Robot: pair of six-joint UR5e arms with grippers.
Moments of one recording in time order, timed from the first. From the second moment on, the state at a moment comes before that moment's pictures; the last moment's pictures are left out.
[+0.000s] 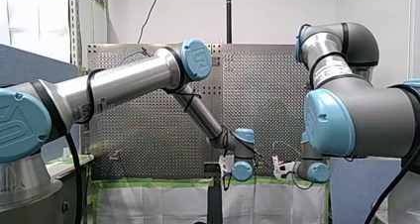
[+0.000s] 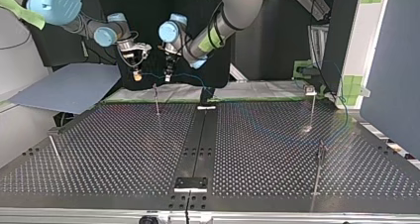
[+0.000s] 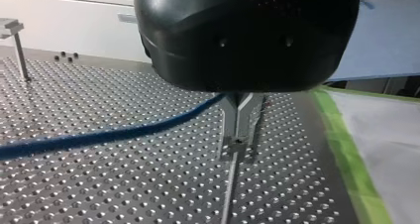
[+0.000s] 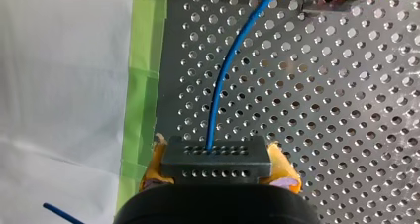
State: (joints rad) left arm -0.85 -2.76 -1.16 -2.42 -2.11 -1.67; right arm 1.66 -0.57 1.81 -0.98 1.12 1.39
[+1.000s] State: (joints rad) left arm -0.84 -2.83 -1.03 -2.54 -2.07 -1.71; right arm 1.58 -0.65 1.81 -0.99 0.99 1.50
